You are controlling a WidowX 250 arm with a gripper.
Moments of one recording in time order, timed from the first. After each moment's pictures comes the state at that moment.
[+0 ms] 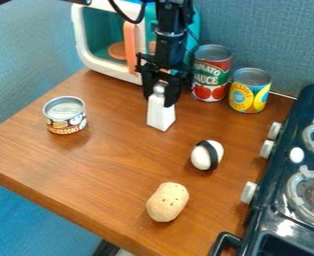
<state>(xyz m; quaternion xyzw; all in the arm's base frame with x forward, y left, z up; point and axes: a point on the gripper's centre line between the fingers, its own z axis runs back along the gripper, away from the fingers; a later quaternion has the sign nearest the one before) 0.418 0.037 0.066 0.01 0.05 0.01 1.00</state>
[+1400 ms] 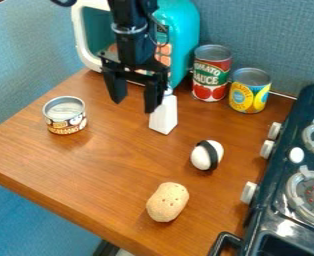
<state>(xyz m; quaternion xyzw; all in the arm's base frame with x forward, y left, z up) 0.338 0.029 0.104 -0.02 -0.05 0.02 1.00</state>
